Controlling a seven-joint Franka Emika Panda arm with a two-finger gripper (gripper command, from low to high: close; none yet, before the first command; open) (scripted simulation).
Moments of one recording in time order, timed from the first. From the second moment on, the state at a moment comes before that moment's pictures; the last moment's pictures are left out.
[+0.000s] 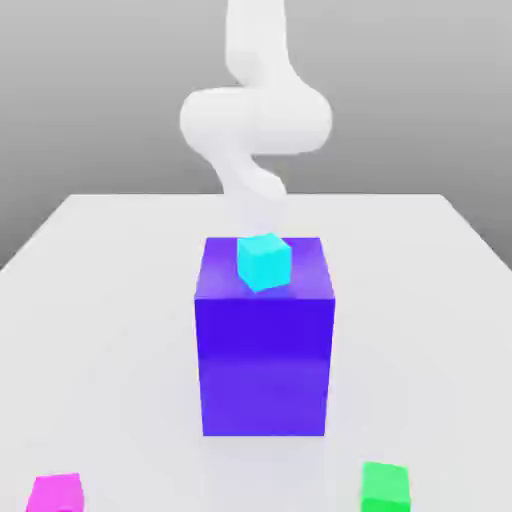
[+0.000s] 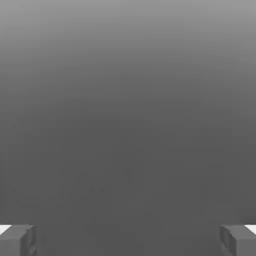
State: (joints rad) arm -0.06 -0.71 0.03 -2.29 -0.03 2.32 0.89
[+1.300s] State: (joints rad) arm -0.46 0.55 0.04 -2.19 -0.05 2.74 1.86
